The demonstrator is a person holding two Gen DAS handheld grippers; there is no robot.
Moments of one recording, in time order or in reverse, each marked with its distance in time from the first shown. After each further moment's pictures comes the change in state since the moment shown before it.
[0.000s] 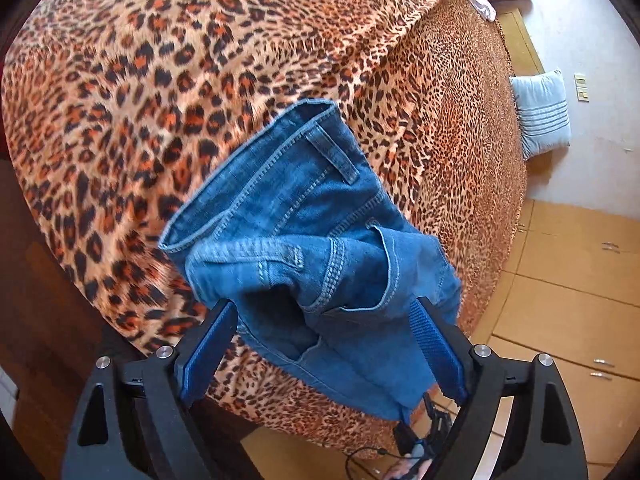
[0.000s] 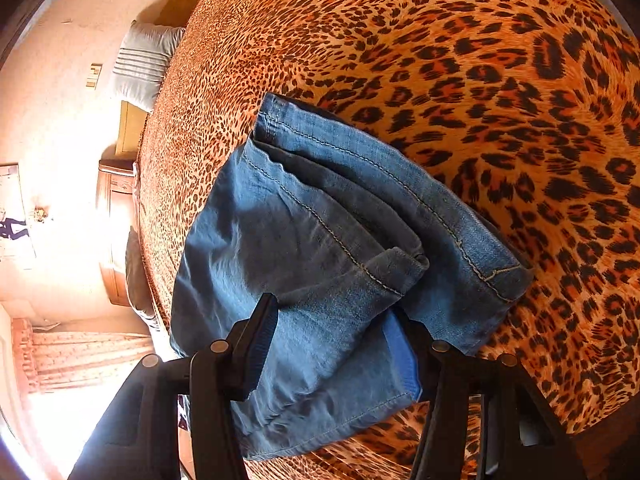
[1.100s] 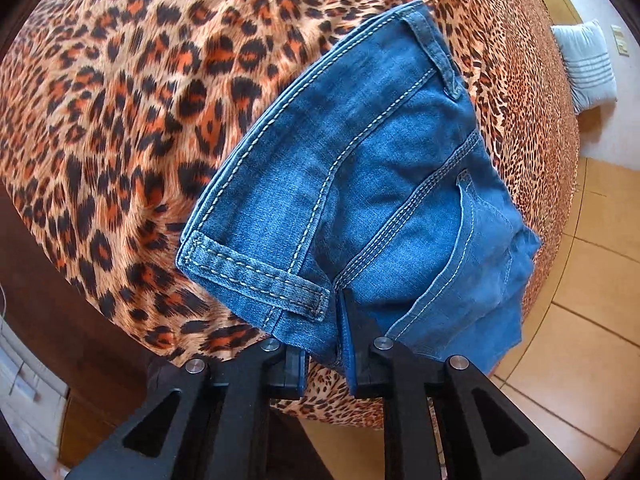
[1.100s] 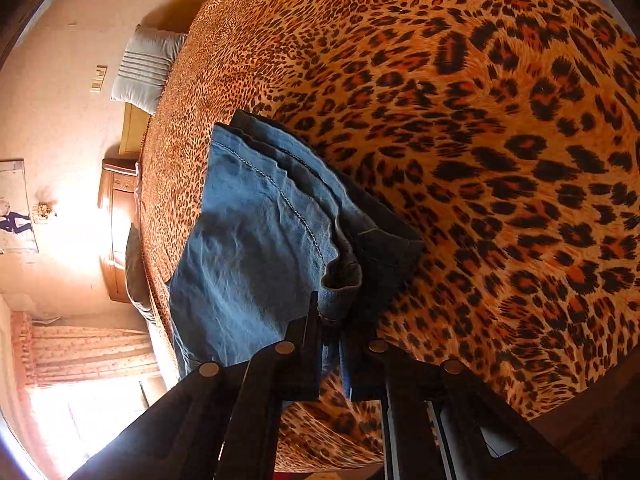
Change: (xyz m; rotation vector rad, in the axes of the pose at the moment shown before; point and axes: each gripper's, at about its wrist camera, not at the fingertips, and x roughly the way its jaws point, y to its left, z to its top) left arm 0.041 0.017 0.009 0.100 0.117 0.251; right arm -0.042 -0.053 -0.013 -0.063 -0.010 -0.019
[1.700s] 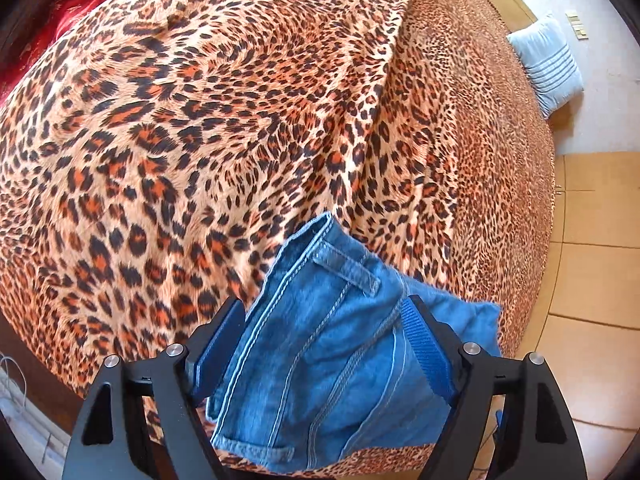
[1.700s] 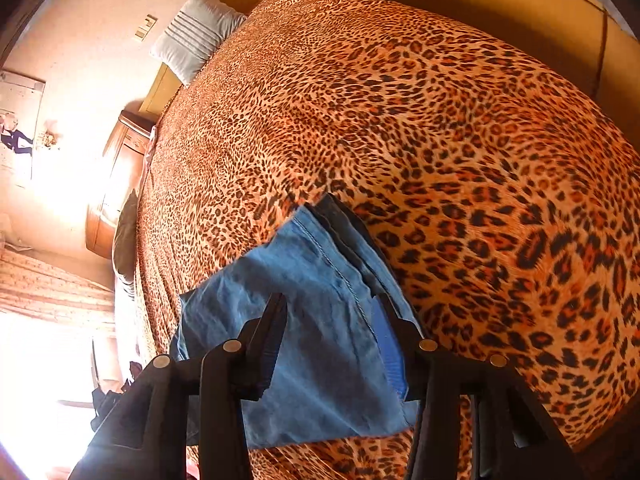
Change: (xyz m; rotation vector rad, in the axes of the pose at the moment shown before) left arm -0.062 -0.044 0.090 0.122 -0.143 -0.030; right arm -0.021 0.086 0.075 -0.261 -0.029 -0.036
